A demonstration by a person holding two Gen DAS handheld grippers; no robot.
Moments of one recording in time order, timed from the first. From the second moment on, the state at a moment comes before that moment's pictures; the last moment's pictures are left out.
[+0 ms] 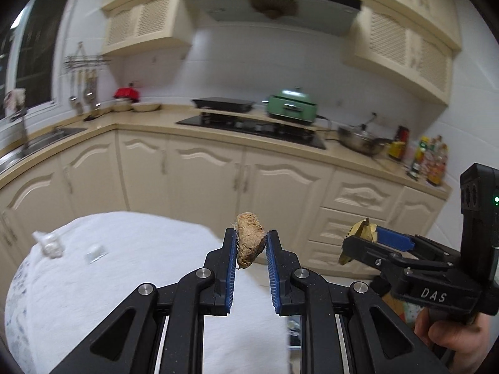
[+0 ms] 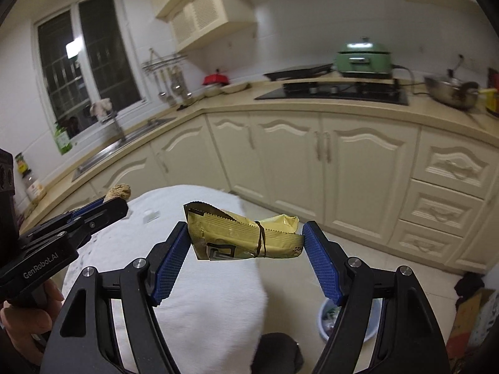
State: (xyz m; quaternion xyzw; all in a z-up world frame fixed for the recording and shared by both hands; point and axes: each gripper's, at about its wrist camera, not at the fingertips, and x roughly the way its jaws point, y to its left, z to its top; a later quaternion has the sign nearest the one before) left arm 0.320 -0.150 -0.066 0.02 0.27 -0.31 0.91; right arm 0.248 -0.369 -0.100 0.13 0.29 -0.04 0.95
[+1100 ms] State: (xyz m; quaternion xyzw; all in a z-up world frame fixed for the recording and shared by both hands) left arm 0.538 -0.457 -0.201 0.10 0.48 -0.42 0.76; right arm 0.231 -0.587 -0.267 0.30 0.39 -0.20 0.85
